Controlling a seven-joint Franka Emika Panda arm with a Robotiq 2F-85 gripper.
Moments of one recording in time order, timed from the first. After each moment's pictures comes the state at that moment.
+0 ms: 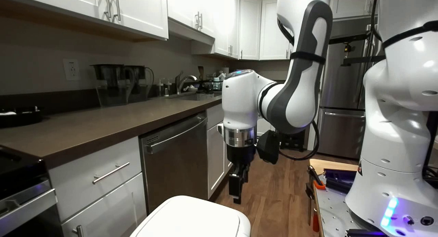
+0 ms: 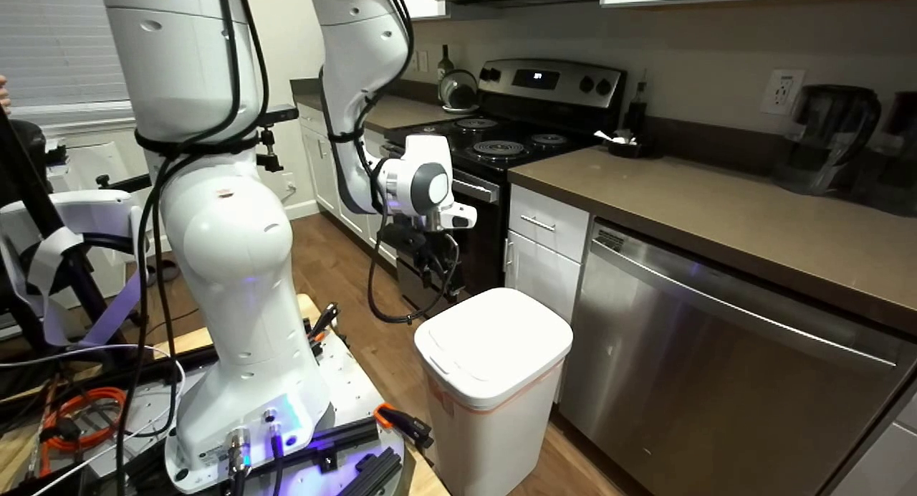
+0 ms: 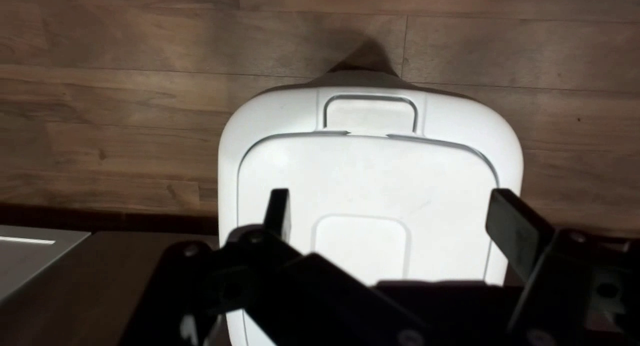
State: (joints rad) arm 0.03 0.11 0.14 -2.80 -0.42 2.87 0.56
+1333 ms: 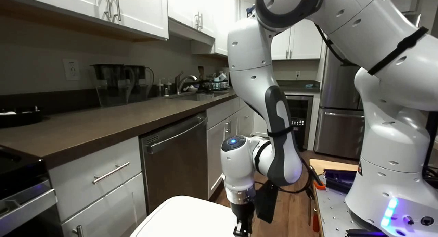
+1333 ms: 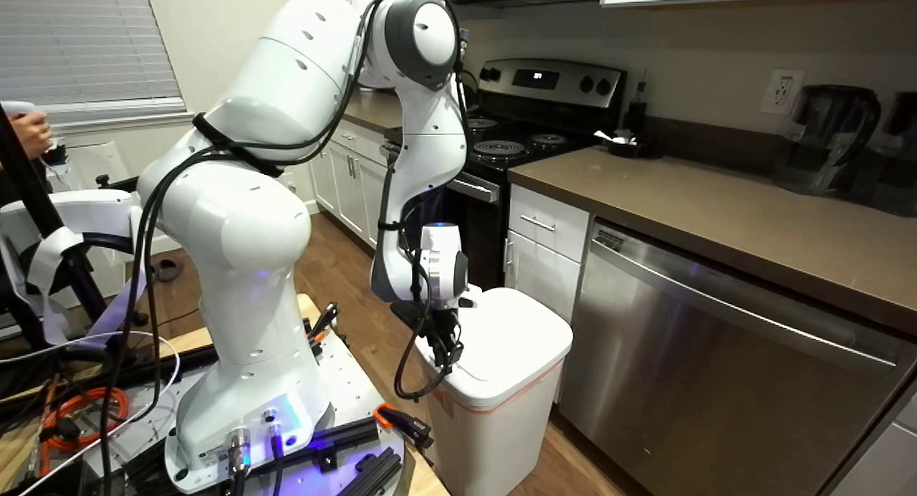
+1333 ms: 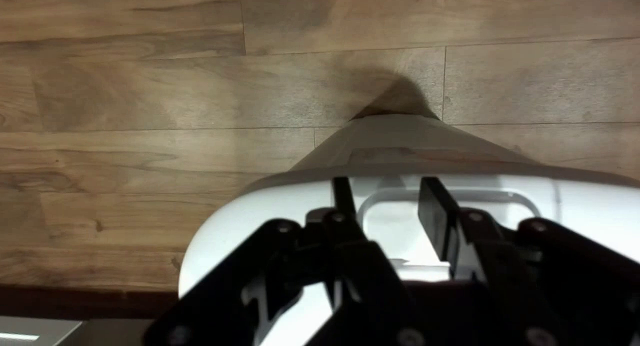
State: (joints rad) arm 0.28 0.78 -0.20 -2.51 -0.80 3.16 0.97
